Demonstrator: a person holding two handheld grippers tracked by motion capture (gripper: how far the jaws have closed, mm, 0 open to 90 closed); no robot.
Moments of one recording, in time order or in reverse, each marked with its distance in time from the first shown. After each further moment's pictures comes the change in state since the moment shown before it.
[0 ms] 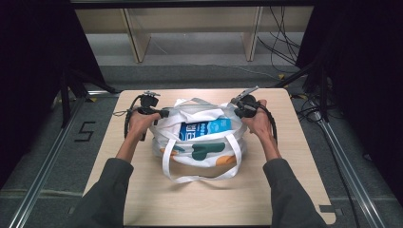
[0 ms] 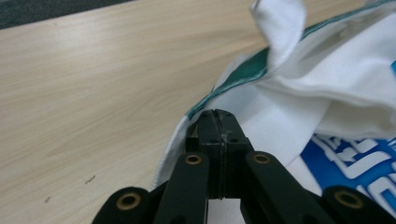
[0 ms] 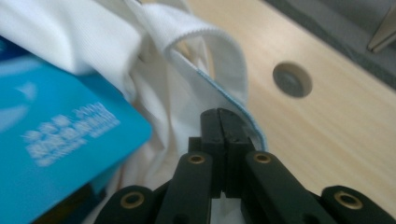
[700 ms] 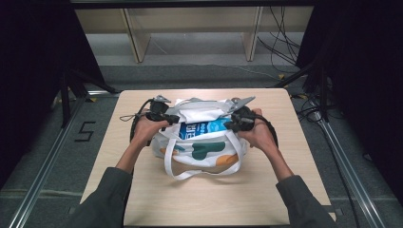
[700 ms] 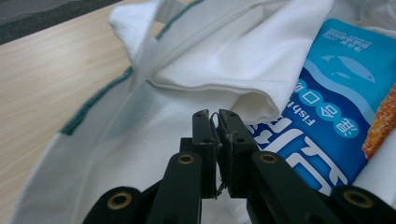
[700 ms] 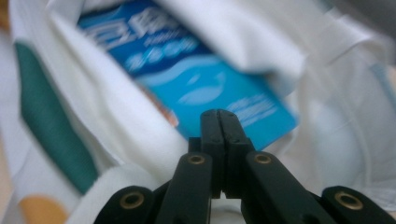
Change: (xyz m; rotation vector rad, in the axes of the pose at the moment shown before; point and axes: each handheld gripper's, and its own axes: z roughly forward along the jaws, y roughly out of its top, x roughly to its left) left arm -0.046 0.000 -0.008 -0.005 -0.074 0.139; right arm 0.059 -0.008 -0.047 -0.044 0.193 -0.135
